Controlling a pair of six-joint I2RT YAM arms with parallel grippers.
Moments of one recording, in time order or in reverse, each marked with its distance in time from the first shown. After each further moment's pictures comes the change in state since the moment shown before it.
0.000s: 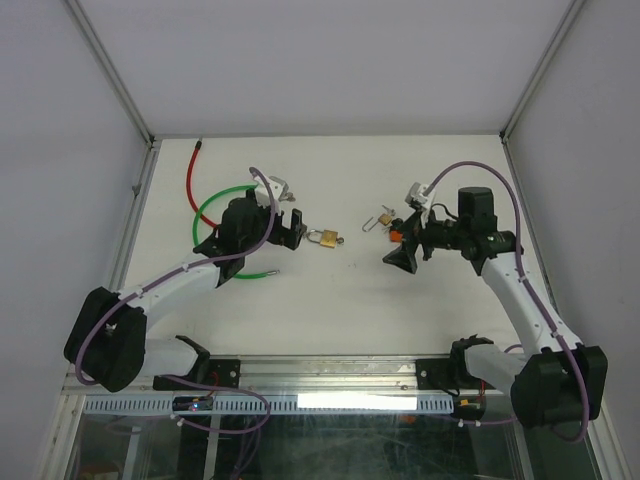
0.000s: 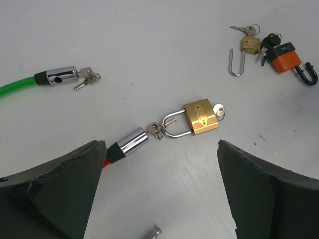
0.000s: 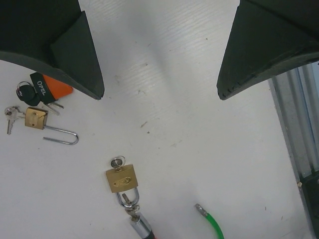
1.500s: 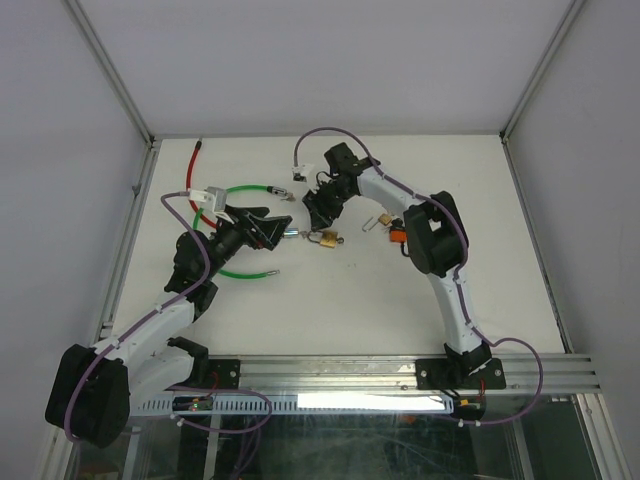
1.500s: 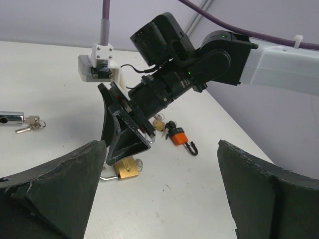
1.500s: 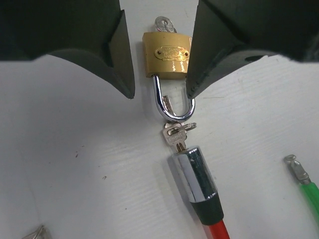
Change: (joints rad) left arm 0.160 -0.304 -0.307 0.491 0.256 -0.488; right arm 0.411 1.198 1.042 -0.216 0.316 0.020
